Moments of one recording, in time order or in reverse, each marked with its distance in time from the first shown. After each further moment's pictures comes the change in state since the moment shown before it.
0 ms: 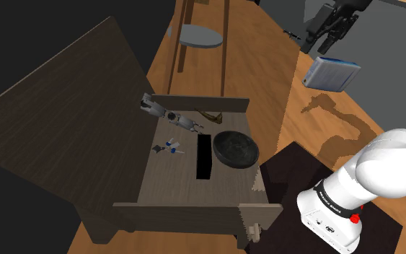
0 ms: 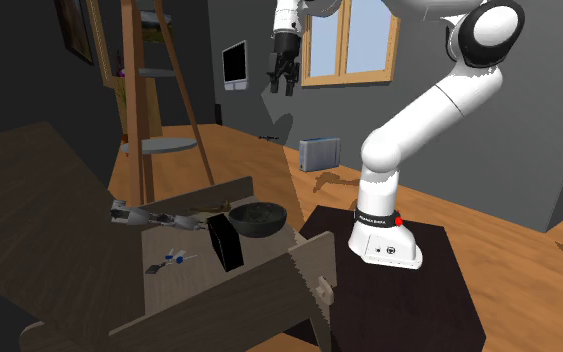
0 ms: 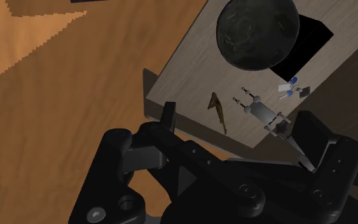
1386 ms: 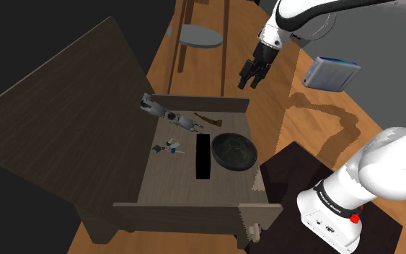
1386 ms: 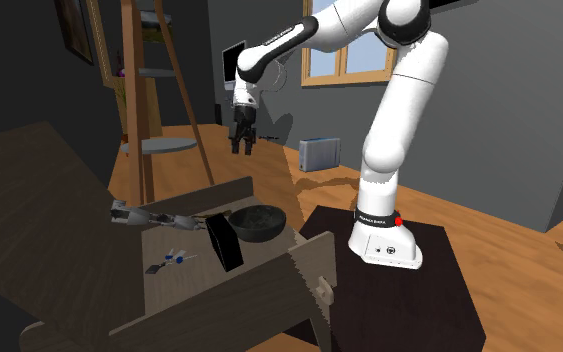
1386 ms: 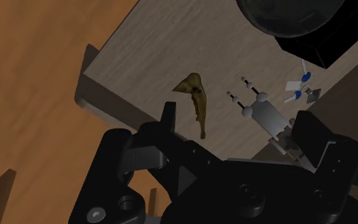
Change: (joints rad) arm 0.084 0.541 -0.113 -0.096 0.156 0.525 -0.332
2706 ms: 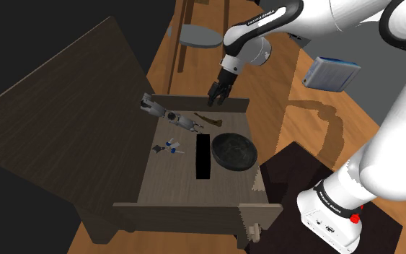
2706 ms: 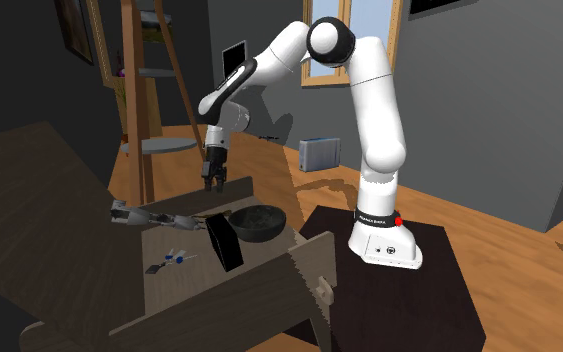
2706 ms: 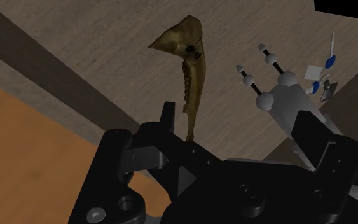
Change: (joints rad) arm 0.030 0.553 0.006 0.292 0.256 0.105 -0.320
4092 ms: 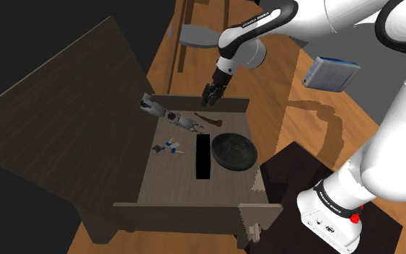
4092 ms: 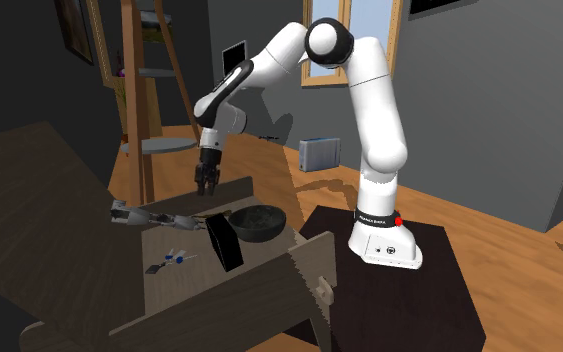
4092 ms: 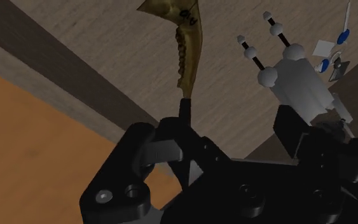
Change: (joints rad) arm 0.038 0.020 0.004 0.008 0.032 0.103 0.002
